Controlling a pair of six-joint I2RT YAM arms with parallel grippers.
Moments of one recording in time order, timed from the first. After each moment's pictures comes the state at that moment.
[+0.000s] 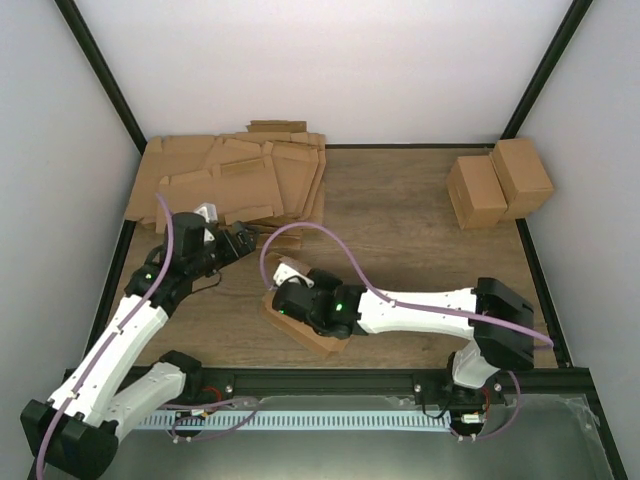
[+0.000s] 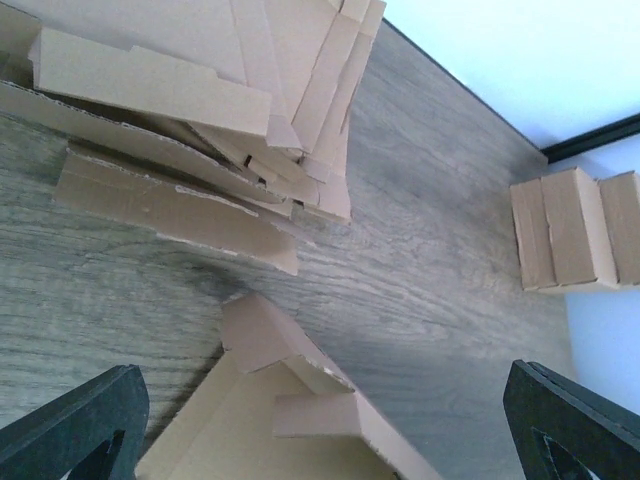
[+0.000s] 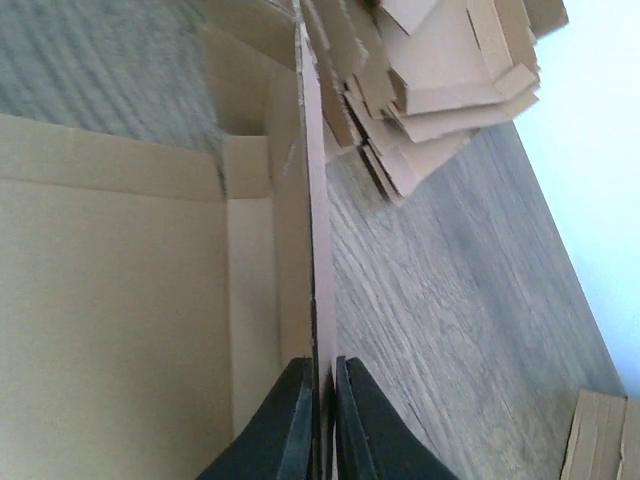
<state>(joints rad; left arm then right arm) -0.37 0.88 0.82 -0.55 0.14 -0.80 1.29 1.59 1.12 -0.52 0.77 -0.08</state>
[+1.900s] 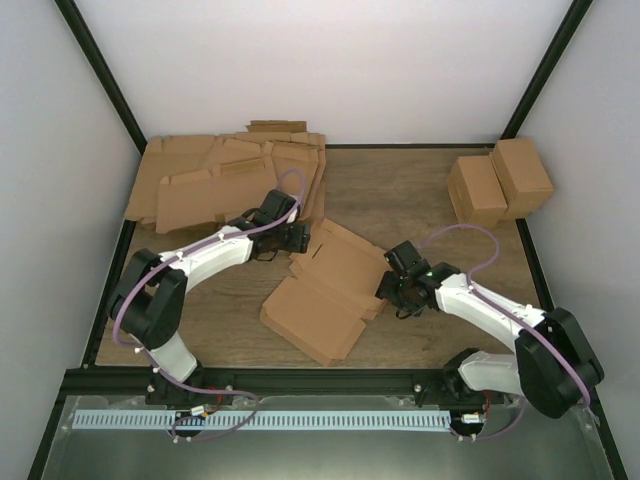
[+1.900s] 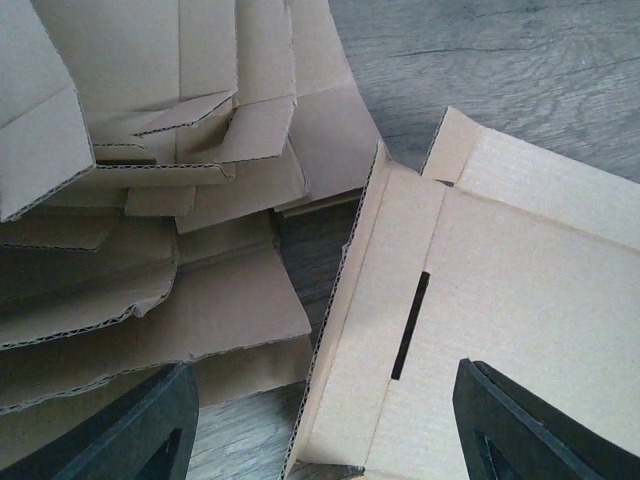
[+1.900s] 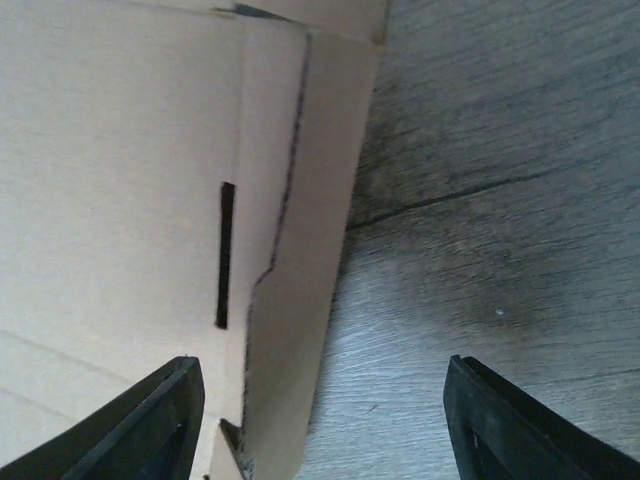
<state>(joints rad) -0.58 1.67 1.09 -0.33 -0.01 -0.32 0.57 1.20 0.62 -0.60 0.03 0.96</state>
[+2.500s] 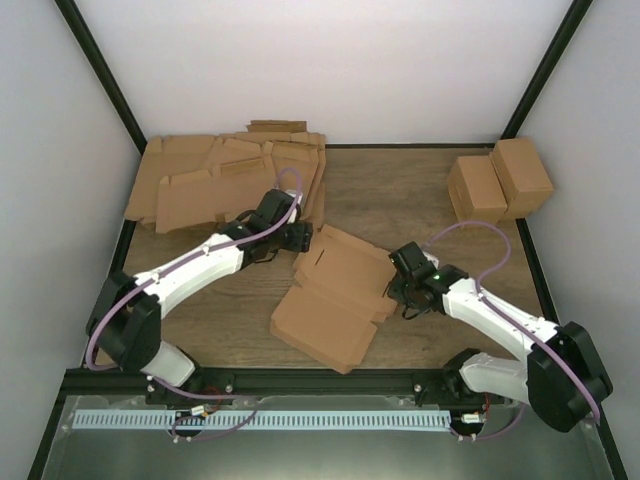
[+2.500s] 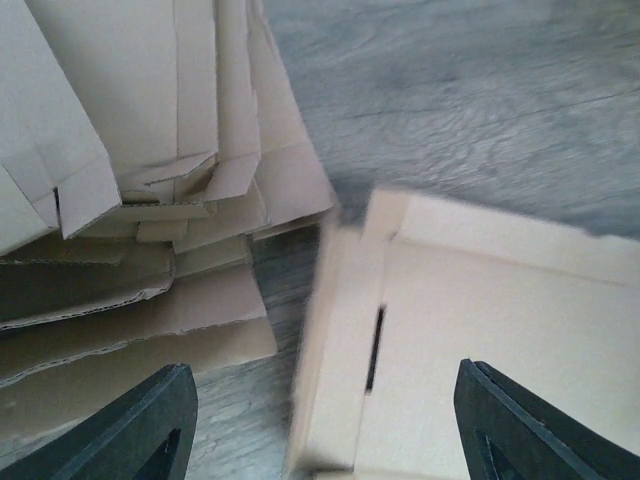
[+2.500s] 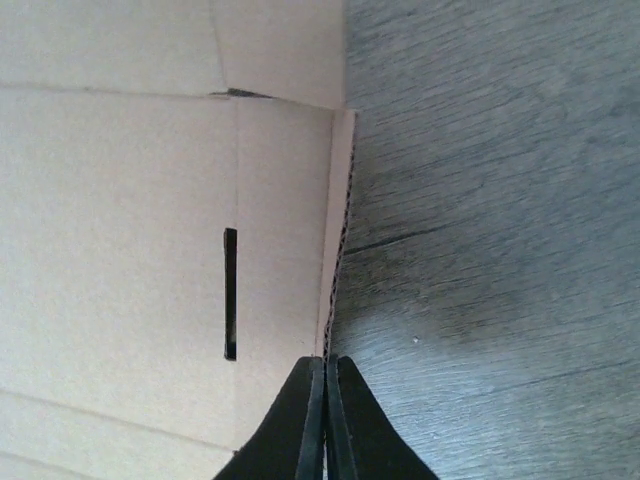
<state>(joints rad) -0.65 1.55 1.09 -0.37 -0.09 -0.34 0.57 1.15 0.62 -0.64 0.15 0.96</state>
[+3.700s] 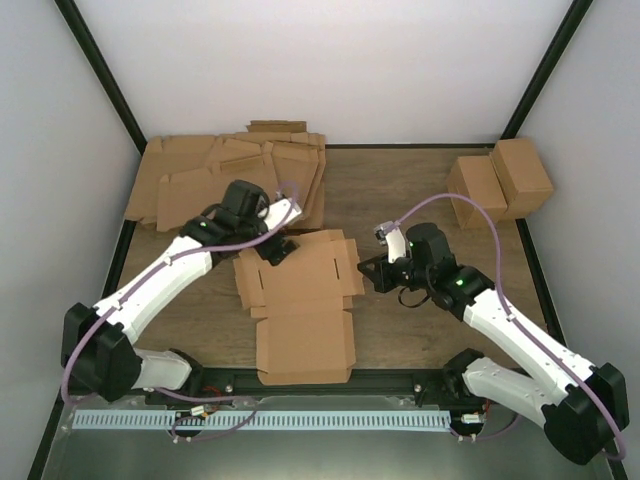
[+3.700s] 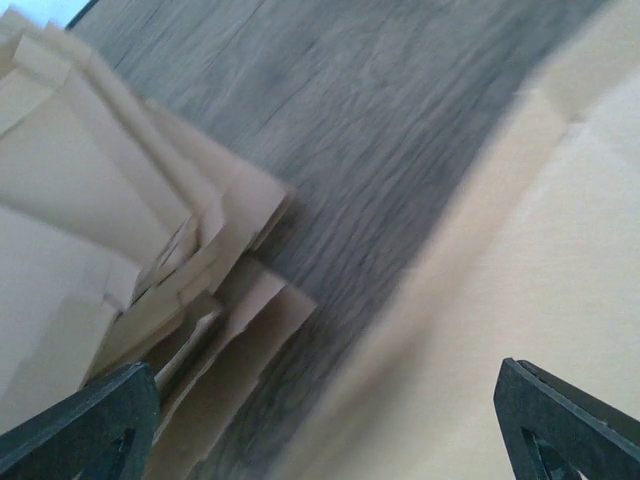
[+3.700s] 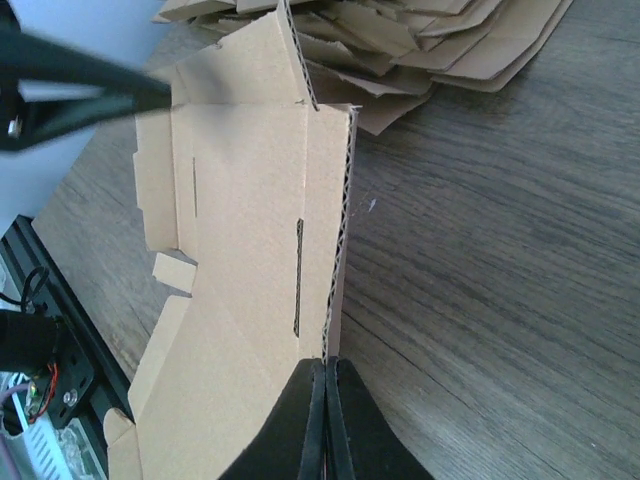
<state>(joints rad) -0.59 1.33 1.11 -0.57 0.14 0.38 0.57 0.95 0.71 -0.40 -0.39 0.31</state>
